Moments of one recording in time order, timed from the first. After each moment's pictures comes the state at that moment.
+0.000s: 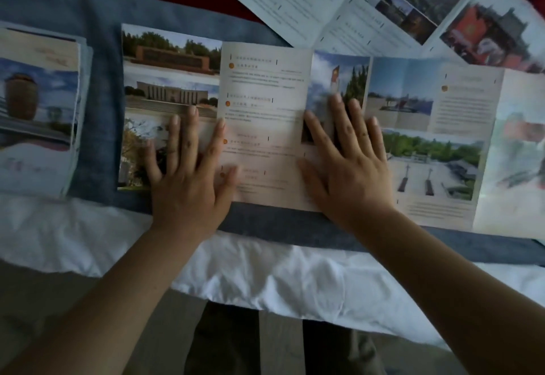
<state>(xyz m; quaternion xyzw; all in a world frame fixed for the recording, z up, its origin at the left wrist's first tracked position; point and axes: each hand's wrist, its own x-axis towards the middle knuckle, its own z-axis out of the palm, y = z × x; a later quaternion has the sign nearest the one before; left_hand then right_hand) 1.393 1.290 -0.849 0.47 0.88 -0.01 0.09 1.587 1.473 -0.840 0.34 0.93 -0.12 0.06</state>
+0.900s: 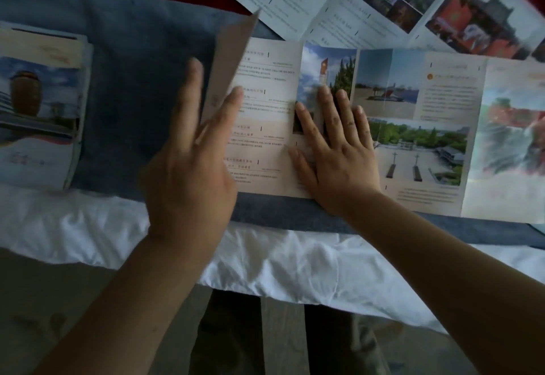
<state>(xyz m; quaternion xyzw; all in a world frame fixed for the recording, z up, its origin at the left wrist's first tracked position) 1.432 1.331 -0.740 0.46 0.87 0.16 0.05 1.588 1.468 -0.855 0.33 0.94 -0.10 0.02</state>
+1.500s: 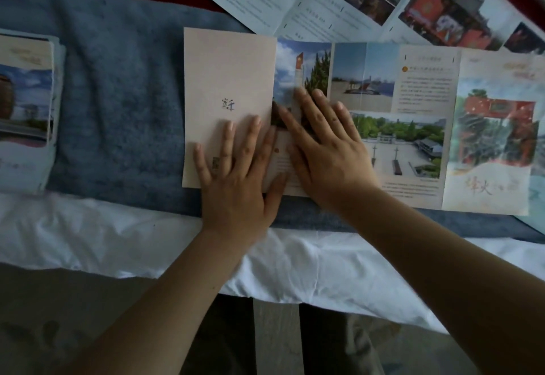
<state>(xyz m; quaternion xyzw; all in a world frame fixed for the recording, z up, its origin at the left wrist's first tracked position) 1.487 1.335 -0.844 0.52 0.84 -0.04 0.12 1.607 1.482 -0.844 0.28 0.95 -0.12 0.00</state>
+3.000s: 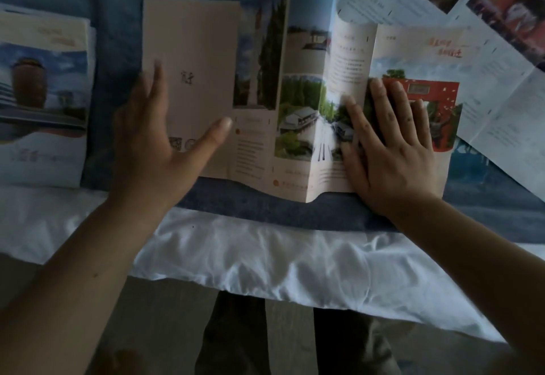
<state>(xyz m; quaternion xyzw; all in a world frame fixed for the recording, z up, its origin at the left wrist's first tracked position) 1.343 1.294 -0.803 0.32 0.91 0.18 0.21 1.616 1.479 -0.849 0.34 0.94 -0.08 0.02</state>
